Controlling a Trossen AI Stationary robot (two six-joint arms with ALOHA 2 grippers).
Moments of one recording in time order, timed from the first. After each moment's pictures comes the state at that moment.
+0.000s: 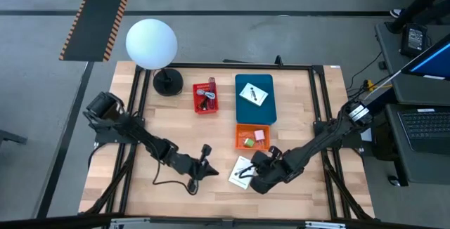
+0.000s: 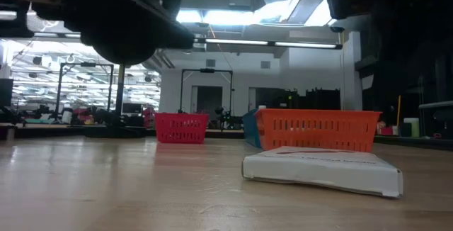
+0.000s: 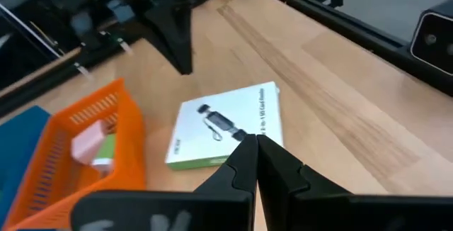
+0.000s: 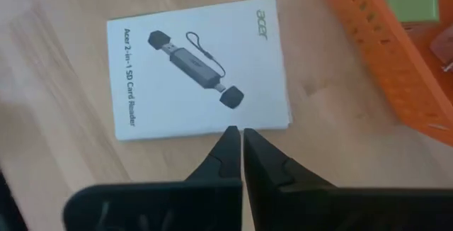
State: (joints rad) left arm -0.53 1.69 0.71 0.55 -0.32 0.23; right arm 0.60 1.77 1.15 -0.64 0.31 1.12
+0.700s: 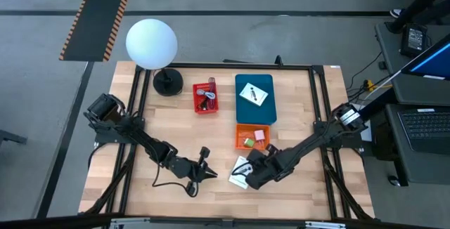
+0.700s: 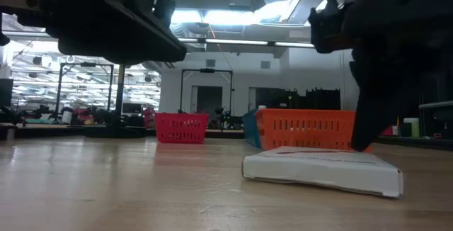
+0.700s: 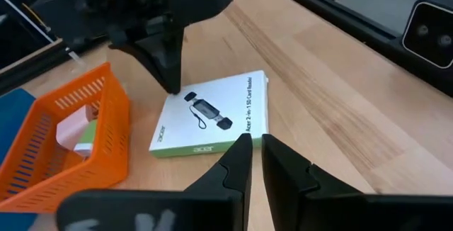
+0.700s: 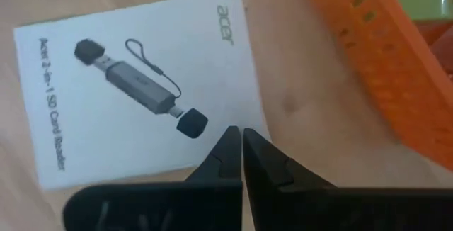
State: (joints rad) left arm -0.57 1.72 0.71 0.55 -0.36 0.17; right arm 0.55 1.87 1.16 -0.62 0.32 1.12
